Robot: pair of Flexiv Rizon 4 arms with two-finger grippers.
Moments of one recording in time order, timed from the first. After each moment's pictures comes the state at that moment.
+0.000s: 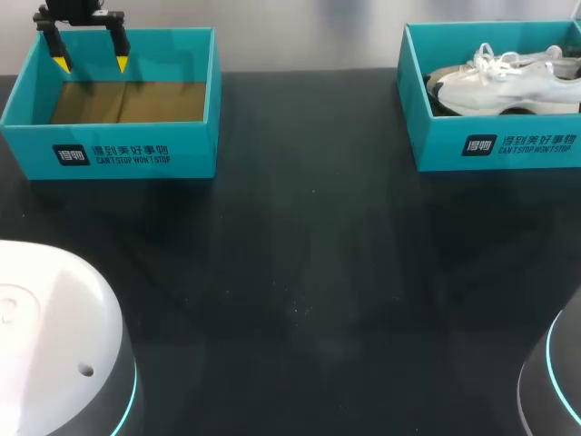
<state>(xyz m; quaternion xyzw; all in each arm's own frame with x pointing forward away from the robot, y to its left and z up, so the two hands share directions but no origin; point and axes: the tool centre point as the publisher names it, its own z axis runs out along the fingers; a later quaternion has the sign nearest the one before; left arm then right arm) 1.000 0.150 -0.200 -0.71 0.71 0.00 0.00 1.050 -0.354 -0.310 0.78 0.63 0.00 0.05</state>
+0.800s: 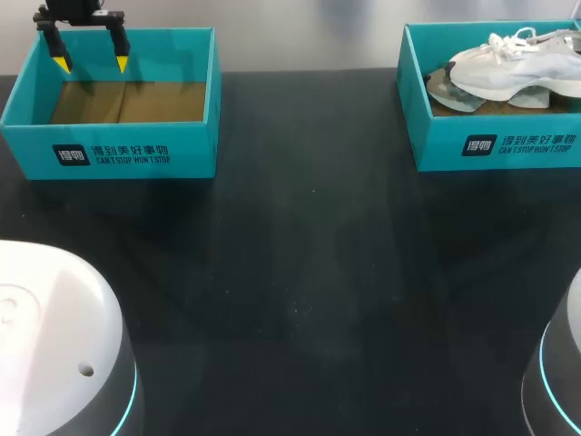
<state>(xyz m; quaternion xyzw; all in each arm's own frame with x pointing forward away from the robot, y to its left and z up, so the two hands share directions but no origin) 1.000 0.150 -0.200 -0.71 0.71 0.00 0.00 1.030 -0.363 -0.240 0.79 0.61 0.00 0.09</state>
